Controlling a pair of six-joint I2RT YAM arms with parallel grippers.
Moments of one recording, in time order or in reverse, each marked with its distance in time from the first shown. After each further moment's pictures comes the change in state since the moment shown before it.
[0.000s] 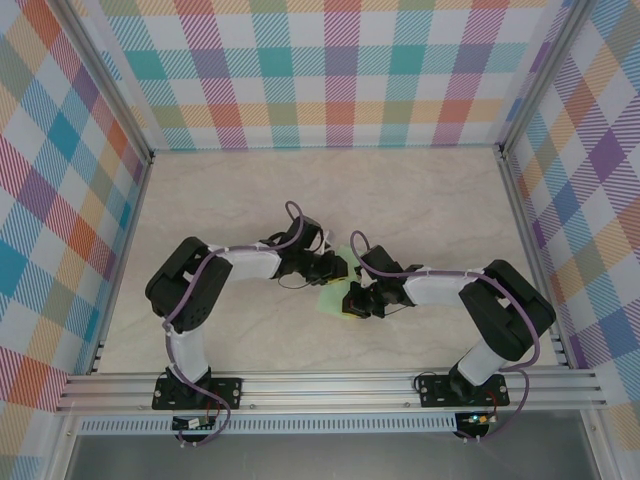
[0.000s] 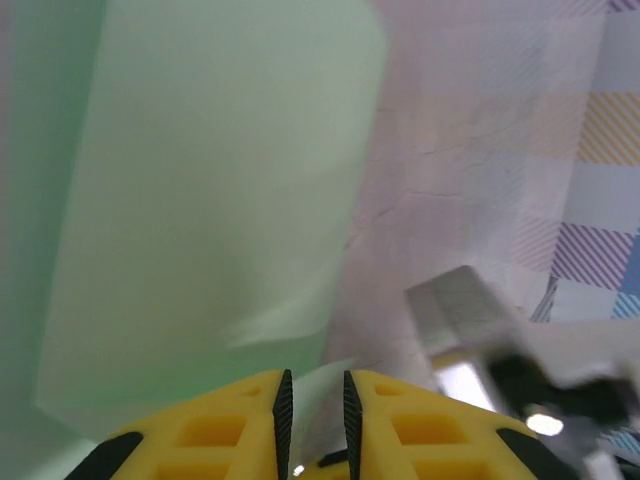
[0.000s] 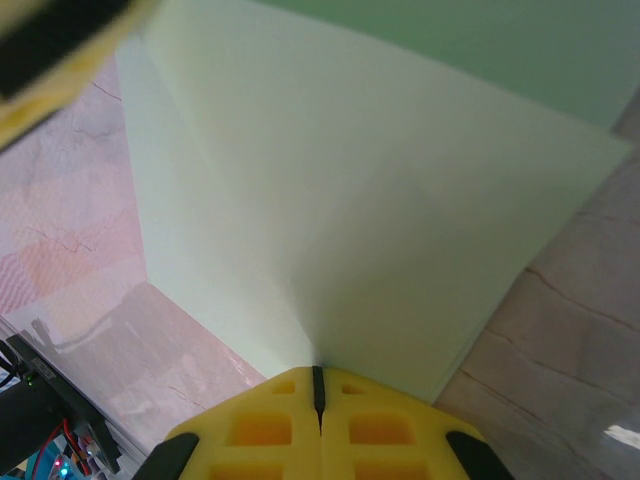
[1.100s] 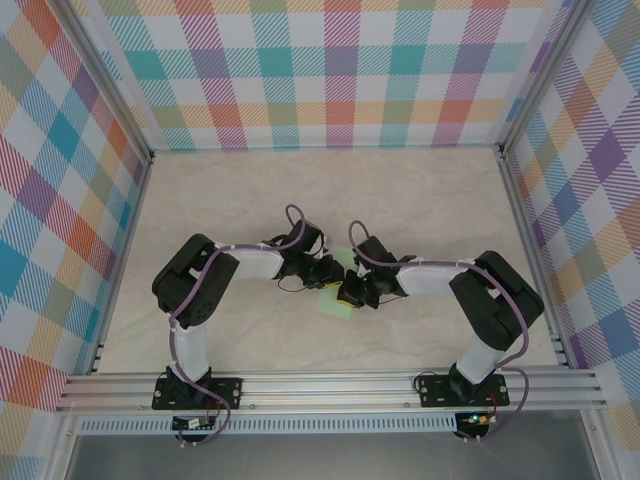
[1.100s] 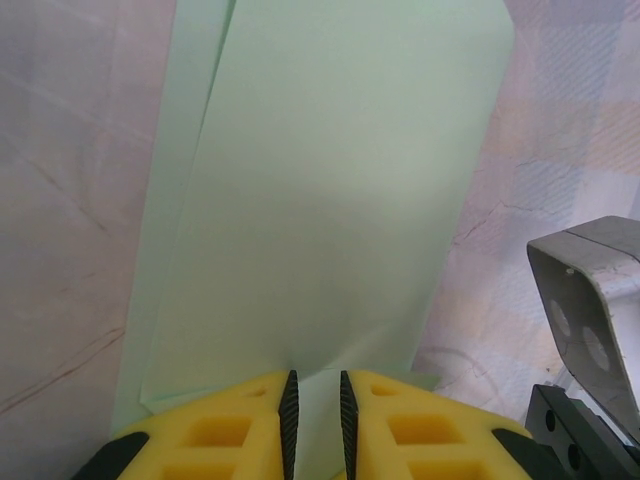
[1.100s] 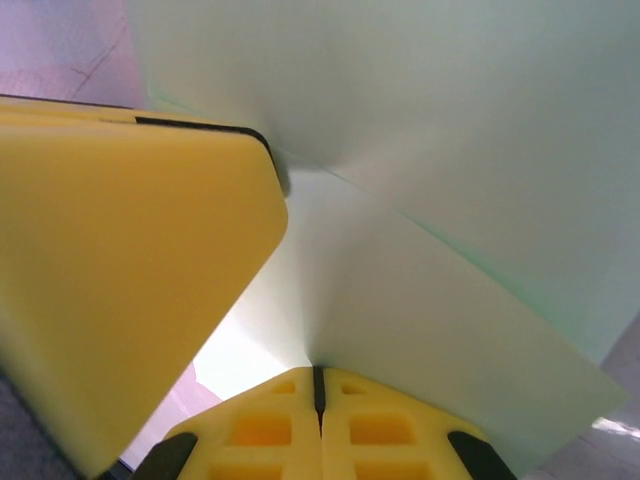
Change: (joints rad) left arm 0.000 0.040 0.008 -0.034 -0.045 0.018; right arm -0.014 0.073 0.092 0.010 0.048 0.103
